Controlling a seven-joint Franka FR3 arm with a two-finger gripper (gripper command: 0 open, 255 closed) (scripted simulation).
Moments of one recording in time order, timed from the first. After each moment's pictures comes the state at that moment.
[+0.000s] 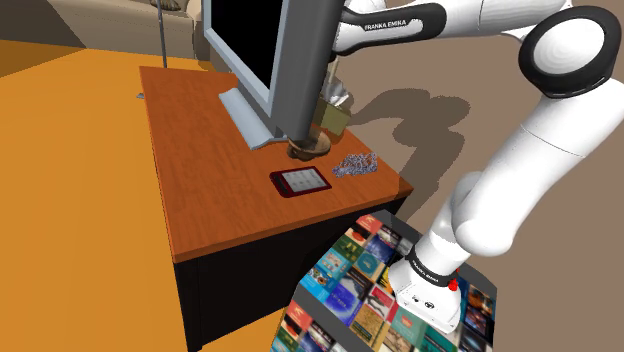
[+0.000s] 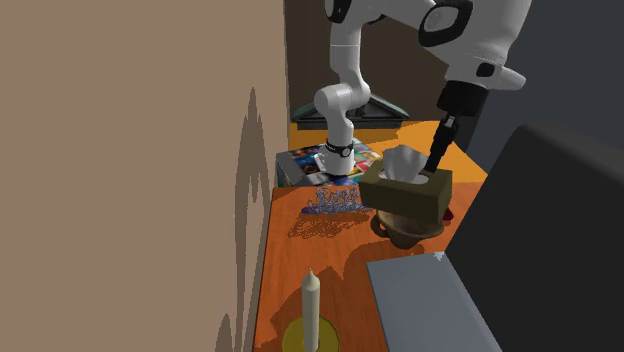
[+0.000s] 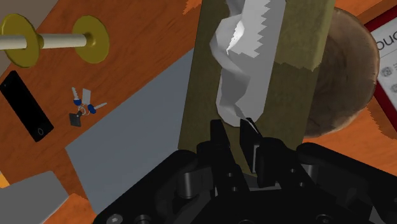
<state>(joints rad) 0.15 -0.04 -0.23 -1.94 -0.44 2.05 -0.49</state>
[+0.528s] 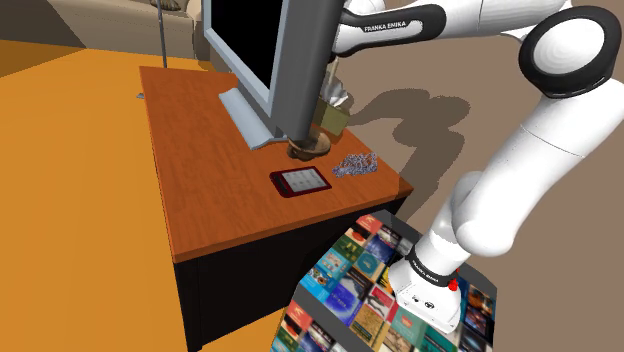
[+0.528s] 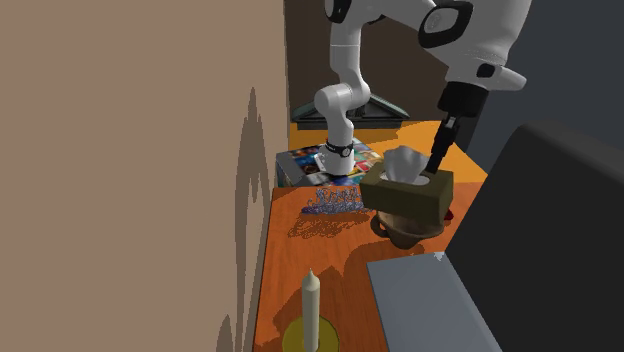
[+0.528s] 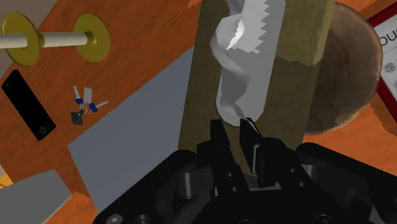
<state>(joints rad) 0.17 -0.04 -0.24 -1.94 -0.45 2.06 -0.47</state>
